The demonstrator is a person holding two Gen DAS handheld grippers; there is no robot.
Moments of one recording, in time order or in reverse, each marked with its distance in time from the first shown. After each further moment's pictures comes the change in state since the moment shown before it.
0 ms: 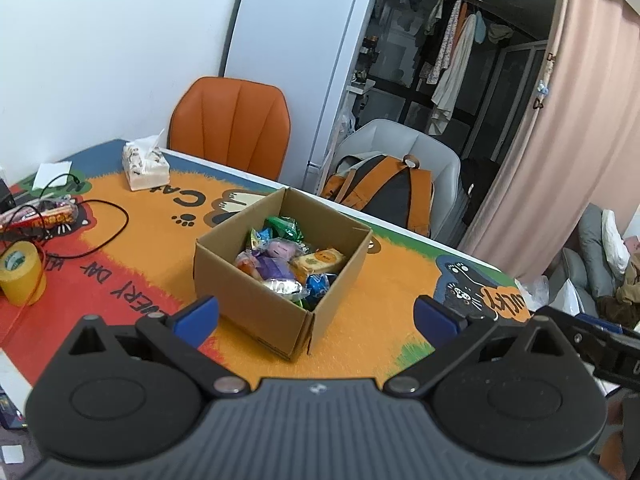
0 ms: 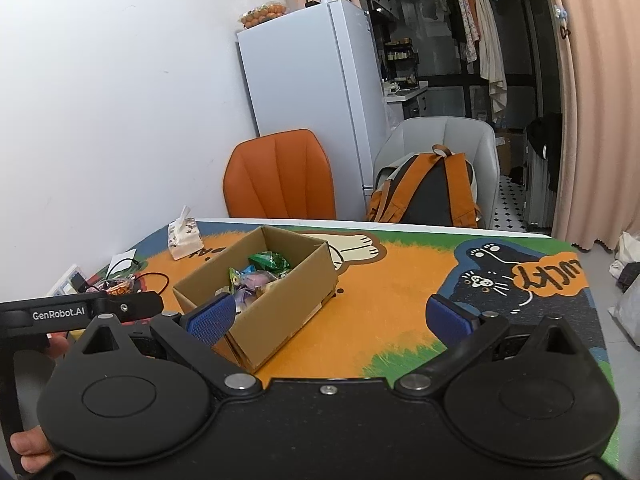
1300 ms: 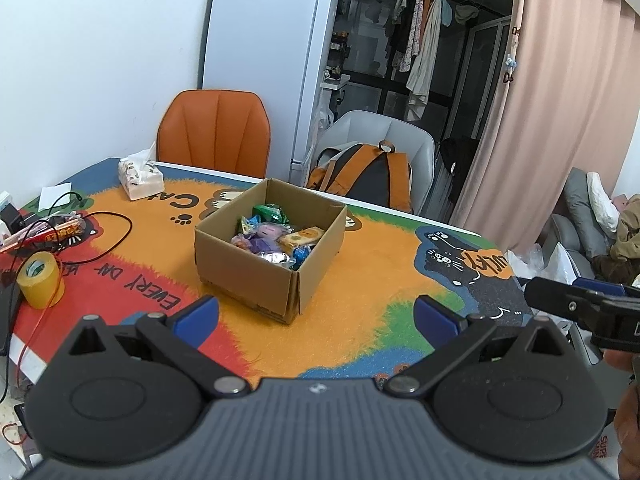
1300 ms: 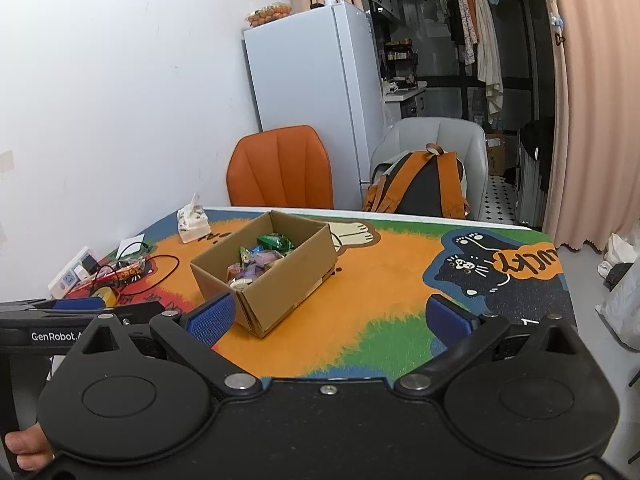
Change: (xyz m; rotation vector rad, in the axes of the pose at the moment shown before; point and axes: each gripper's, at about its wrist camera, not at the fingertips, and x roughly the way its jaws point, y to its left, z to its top) left arm -0.050 -0.015 -0.032 0.112 0.003 -0.018; right arm -0.054 0.011 -0.016 -0.026 0.017 -0.011
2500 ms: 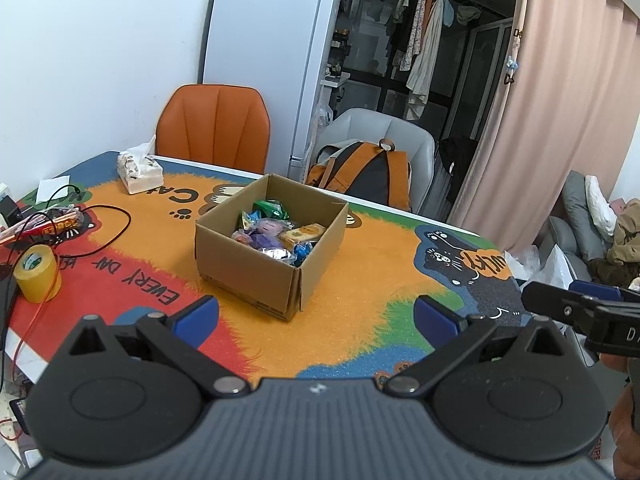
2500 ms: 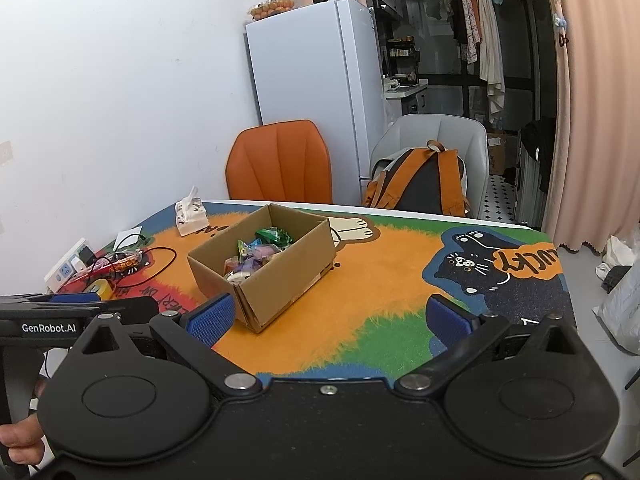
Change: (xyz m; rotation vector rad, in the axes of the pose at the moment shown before) left arm 0.000 0.005 -0.002 -0.019 0.007 -0.010; right arm 0.002 0.000 0.000 -0.018 0.013 -0.006
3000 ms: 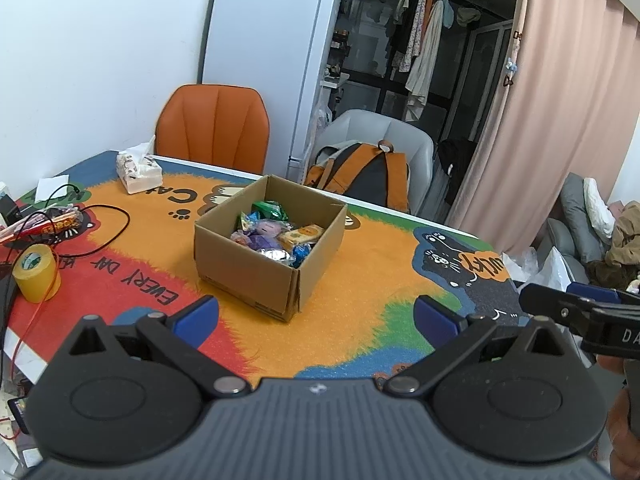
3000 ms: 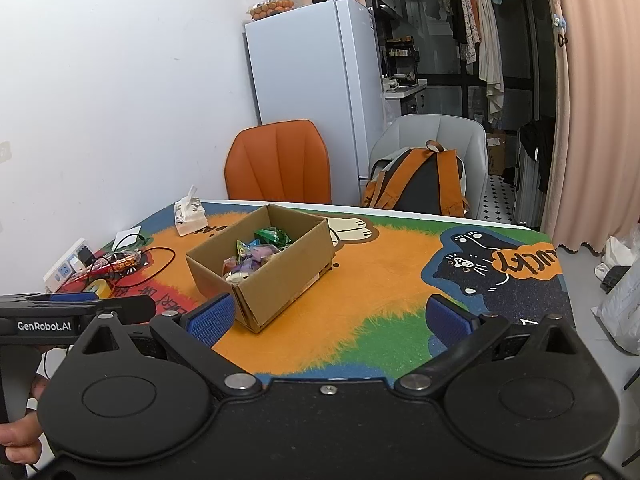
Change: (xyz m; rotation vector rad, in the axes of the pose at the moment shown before) left arm -0.002 0.002 0.003 -0.004 -0.002 -0.002; right arm 0.001 -0.001 -0.001 0.001 -0.001 -0.001
